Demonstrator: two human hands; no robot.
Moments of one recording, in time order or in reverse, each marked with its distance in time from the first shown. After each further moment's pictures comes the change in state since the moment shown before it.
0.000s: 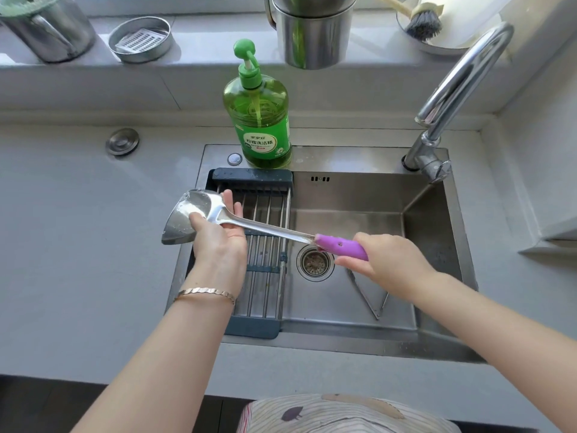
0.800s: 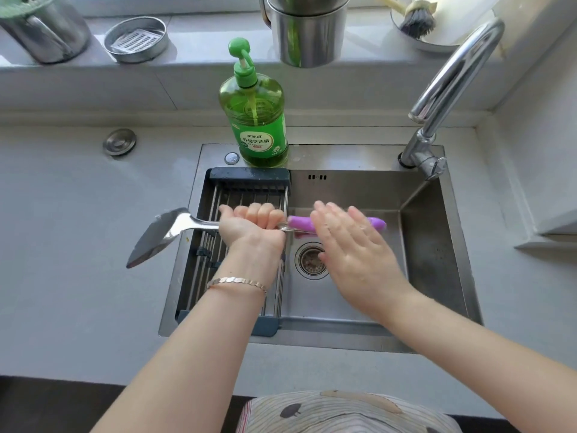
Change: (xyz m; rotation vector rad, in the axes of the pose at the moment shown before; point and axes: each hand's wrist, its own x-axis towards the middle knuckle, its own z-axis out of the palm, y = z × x) left_hand -0.029 -0.029 0.013 -0.065 -0.122 -0.287; right_hand -0.009 -0.039 0.015 -0.201 0.631 -0.297
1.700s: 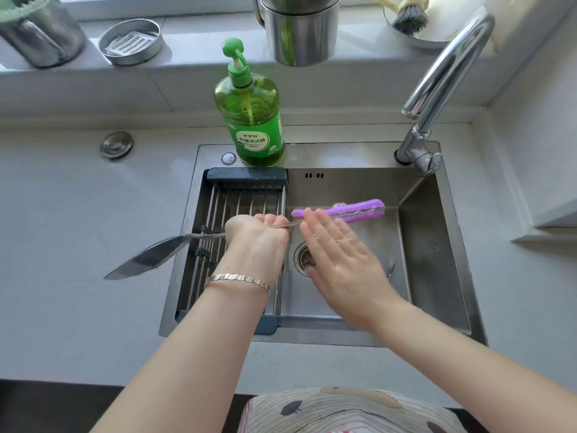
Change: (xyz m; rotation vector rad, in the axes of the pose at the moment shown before) left_hand -0.015 -0.008 0.013 0.152 0.314 -0.050; right_hand -0.005 -0.020 -0.002 0.116 -0.052 0.059
